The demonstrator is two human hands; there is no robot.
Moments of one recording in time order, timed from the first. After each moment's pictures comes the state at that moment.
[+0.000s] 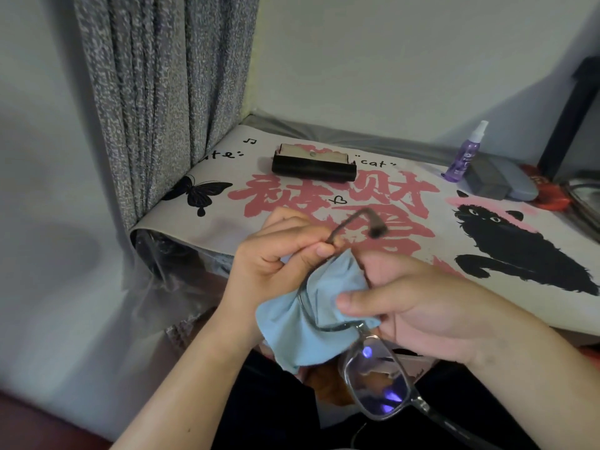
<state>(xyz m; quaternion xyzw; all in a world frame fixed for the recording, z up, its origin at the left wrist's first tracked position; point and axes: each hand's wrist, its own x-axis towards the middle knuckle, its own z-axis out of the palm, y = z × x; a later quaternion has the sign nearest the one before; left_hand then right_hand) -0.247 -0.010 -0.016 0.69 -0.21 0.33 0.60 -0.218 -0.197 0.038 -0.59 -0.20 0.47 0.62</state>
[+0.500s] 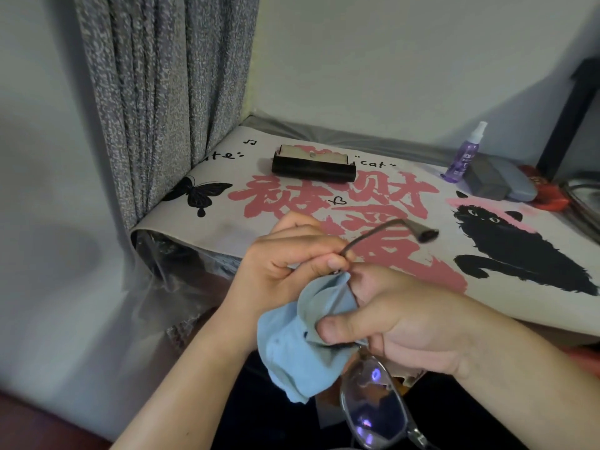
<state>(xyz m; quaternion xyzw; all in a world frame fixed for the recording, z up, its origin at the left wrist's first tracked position) -0.249 -0.014 -0.011 0.70 -0.26 0.29 0.60 -0.233 -0.183 0.036 -0.59 -0.20 0.49 0.61</state>
